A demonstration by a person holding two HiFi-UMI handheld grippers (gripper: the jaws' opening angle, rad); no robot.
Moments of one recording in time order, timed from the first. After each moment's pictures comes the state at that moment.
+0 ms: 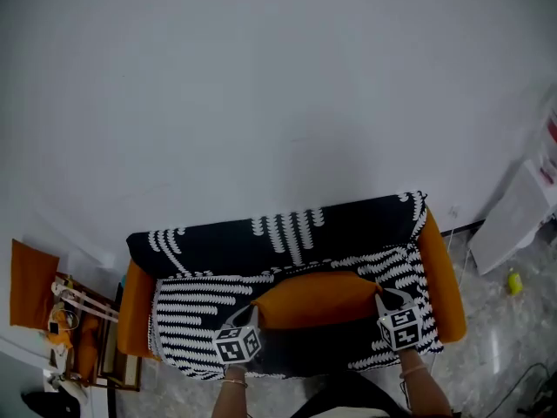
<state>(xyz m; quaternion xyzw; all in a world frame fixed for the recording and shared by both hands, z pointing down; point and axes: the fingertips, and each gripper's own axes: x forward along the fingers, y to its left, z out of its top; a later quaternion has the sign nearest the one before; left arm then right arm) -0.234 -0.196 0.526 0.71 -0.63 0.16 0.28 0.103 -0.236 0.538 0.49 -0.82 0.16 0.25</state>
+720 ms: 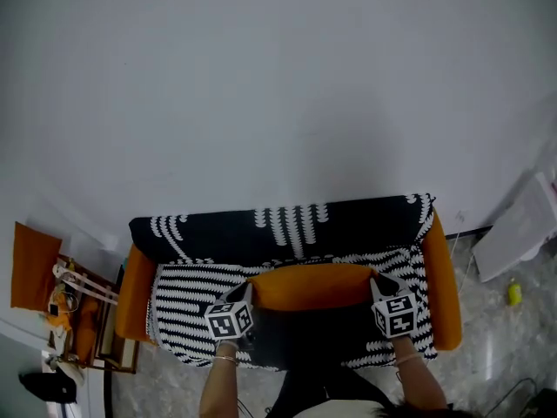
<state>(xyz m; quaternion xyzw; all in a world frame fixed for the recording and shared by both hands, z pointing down) -0.246 -0.257 0.514 0.69 -0.65 0.16 0.28 0.092 -0.303 0.524 0.47 -0.84 0.16 0.22</state>
